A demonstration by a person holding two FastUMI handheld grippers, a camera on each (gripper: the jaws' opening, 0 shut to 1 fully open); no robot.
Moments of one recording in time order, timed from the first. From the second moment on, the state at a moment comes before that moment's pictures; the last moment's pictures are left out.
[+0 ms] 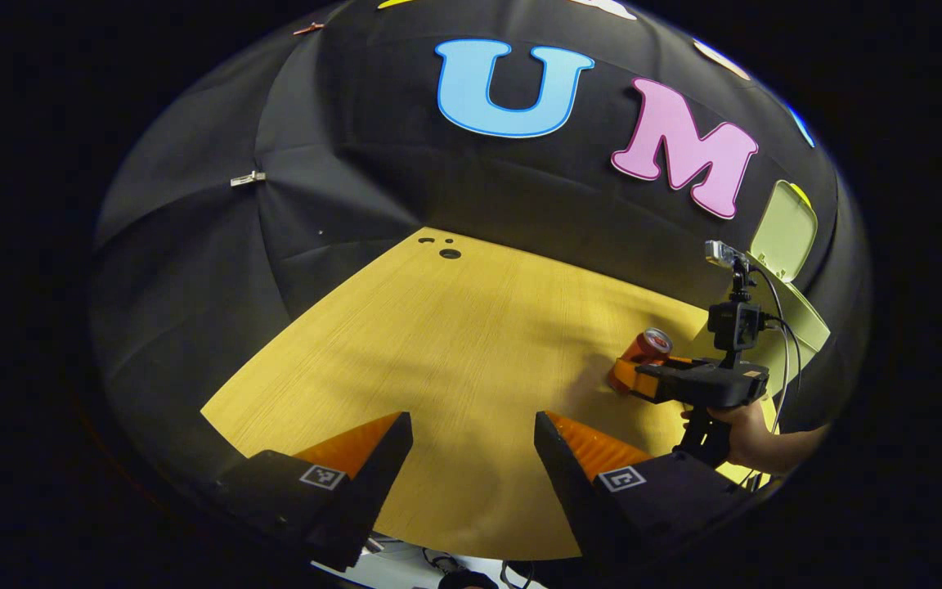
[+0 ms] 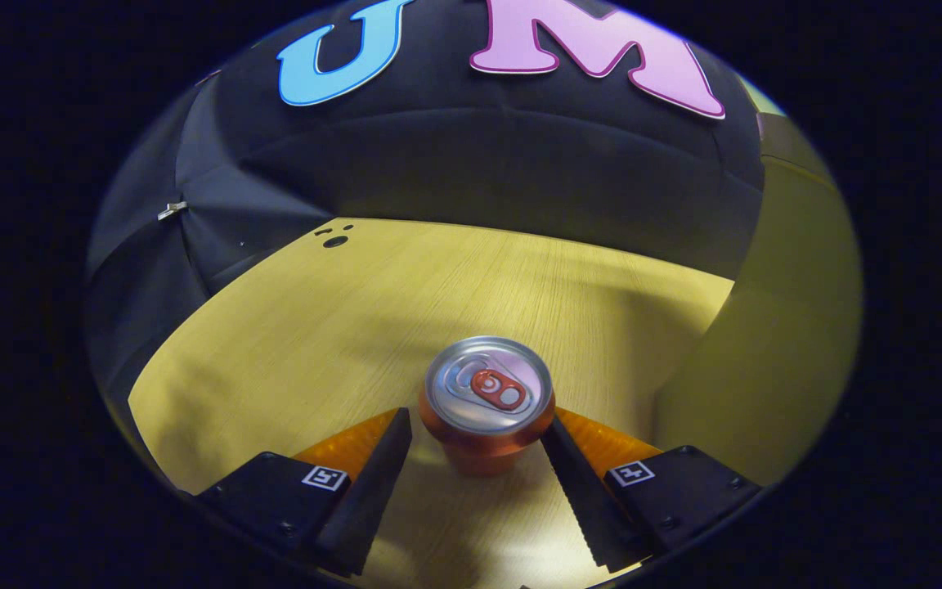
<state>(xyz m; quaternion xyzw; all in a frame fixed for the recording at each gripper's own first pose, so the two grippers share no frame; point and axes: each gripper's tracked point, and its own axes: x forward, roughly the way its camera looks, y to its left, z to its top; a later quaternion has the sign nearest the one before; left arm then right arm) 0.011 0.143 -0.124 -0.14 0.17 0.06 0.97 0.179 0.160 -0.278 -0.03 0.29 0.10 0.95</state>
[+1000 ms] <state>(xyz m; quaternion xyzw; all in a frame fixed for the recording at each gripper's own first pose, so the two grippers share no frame) 0.001 0.117 -0.113 -0.11 0.14 0.00 0.98 0.142 0.154 -0.133 -0.04 0.20 0.13 0.97</state>
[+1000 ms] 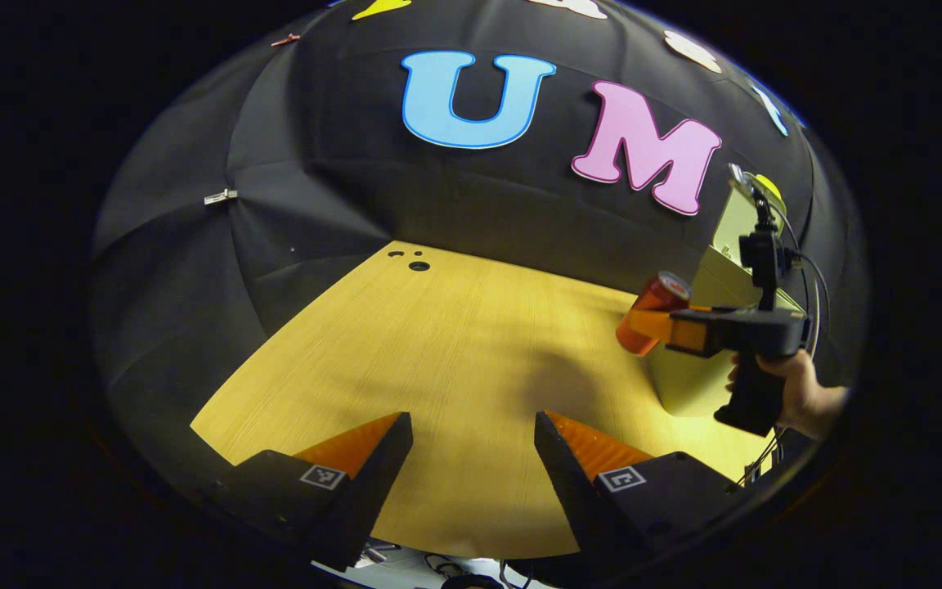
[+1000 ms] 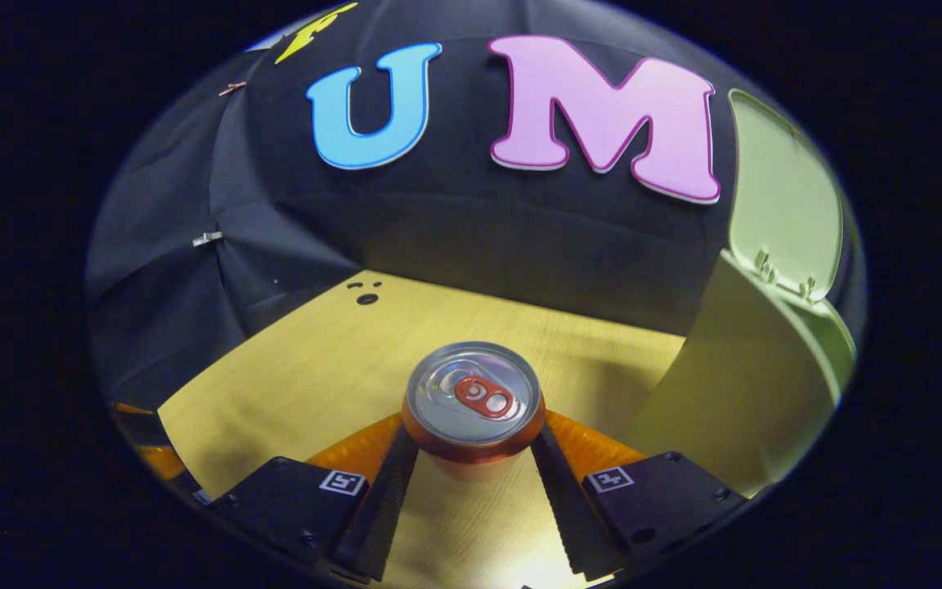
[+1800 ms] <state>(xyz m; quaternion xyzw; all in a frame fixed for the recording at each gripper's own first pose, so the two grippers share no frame) -0.006 0.112 -0.075 -0.10 0.07 -0.10 0.99 0.101 0.070 0.043 -0.08 0.07 0.03 0.99</state>
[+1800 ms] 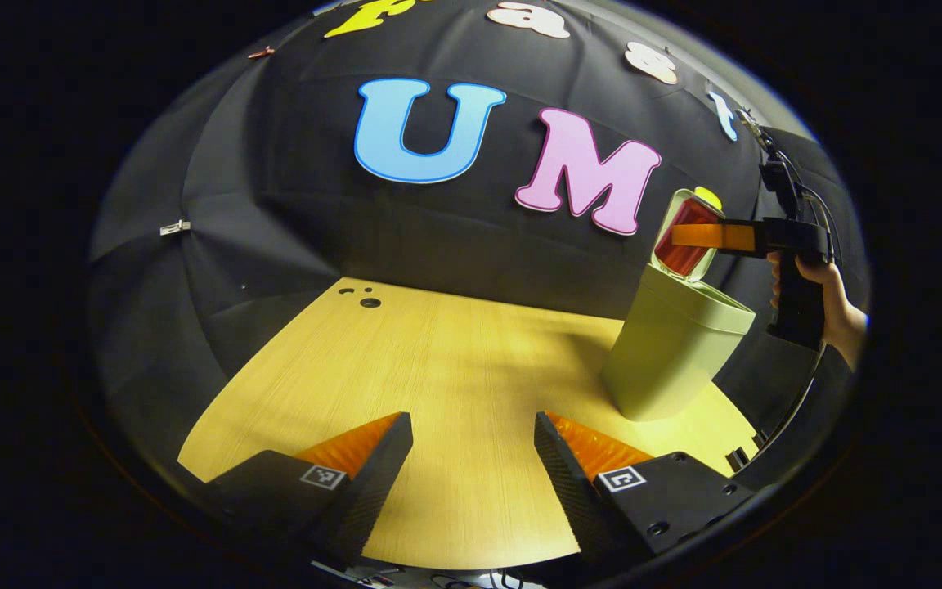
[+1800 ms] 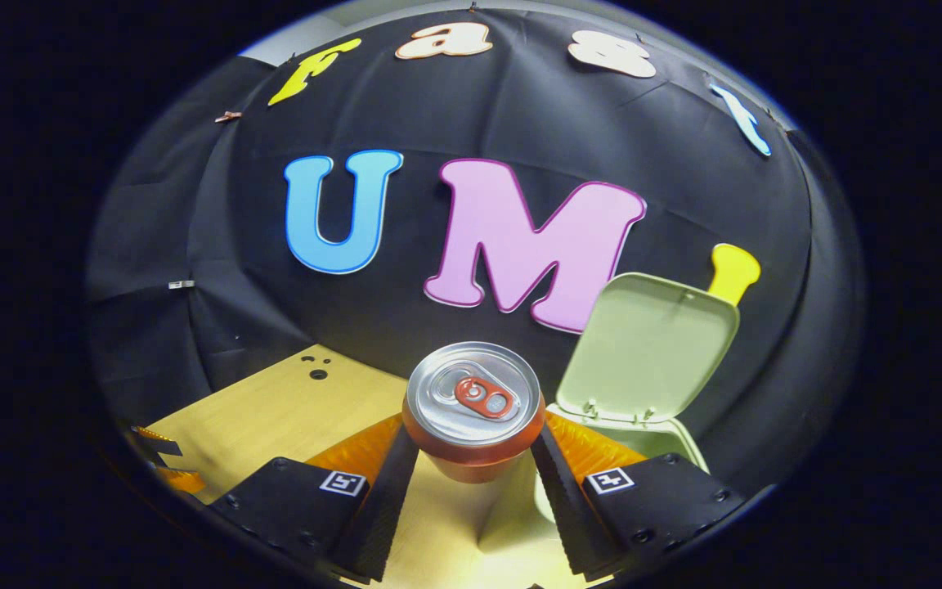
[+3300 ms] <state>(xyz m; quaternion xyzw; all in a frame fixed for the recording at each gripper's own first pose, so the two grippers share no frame) 0.017 0.017 -0.080 -0.12 0.11 -0.01 0.99 0.138 -0.066 -0.030 -0.03 0.14 0.05 0.99</state>
